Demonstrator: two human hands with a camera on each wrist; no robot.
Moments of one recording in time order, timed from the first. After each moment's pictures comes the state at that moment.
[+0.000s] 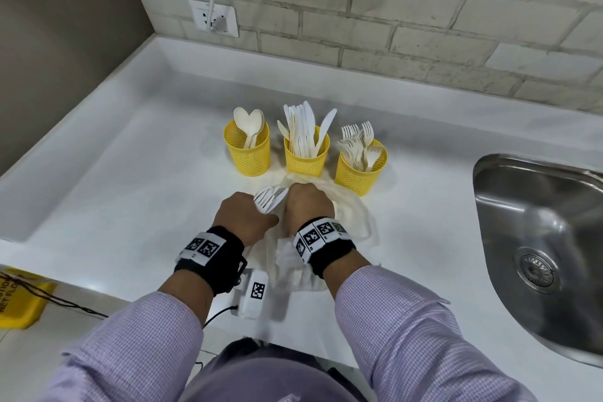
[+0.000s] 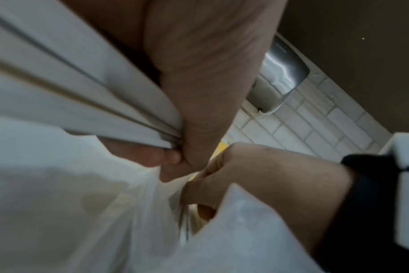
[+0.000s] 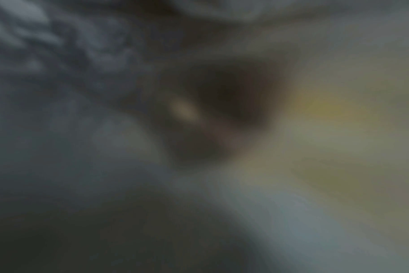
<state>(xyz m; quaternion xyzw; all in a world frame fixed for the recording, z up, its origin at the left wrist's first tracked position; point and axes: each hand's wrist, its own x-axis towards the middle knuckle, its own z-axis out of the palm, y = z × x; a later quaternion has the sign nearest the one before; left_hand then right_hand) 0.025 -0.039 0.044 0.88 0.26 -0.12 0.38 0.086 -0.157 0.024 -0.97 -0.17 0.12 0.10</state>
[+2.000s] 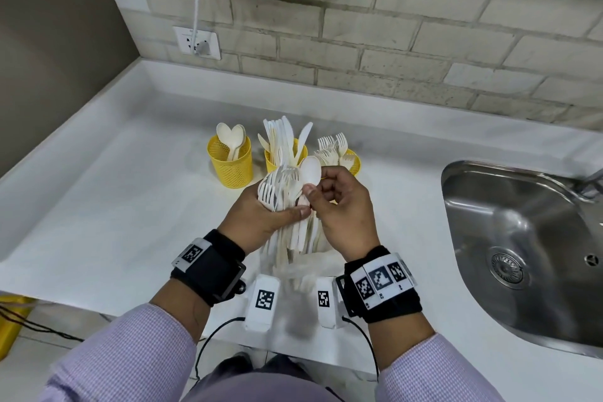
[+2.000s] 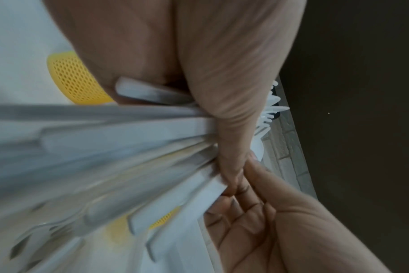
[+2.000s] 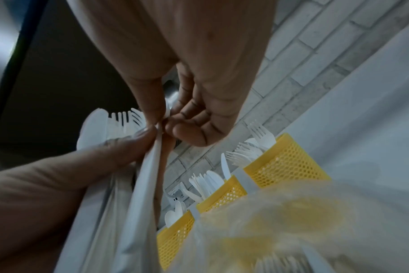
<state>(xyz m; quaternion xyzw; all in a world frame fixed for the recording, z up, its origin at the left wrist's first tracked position) 0.020 -0.089 0.076 0.68 0.00 0.00 0.73 0.053 -0.245 0.081 -0.74 -0.07 -0.01 0.67</state>
